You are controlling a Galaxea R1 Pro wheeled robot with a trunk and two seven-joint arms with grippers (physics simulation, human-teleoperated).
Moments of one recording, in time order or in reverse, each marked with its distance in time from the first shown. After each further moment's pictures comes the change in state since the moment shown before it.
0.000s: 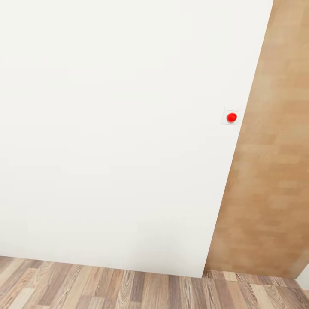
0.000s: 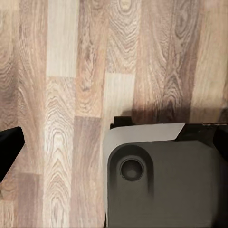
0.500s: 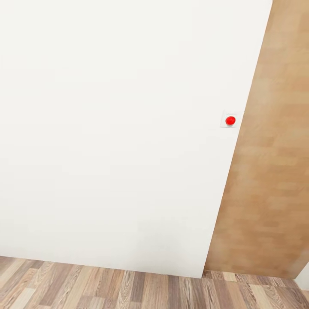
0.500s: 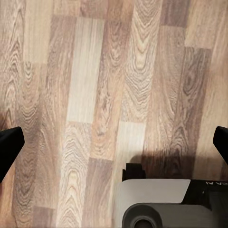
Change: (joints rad) left arm -0.238 0.046 0.028 -0.031 0.005 0.209 -0.016; right arm -0.128 0.036 -0.015 -0.162 -0.017 0.264 -0.064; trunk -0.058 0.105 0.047
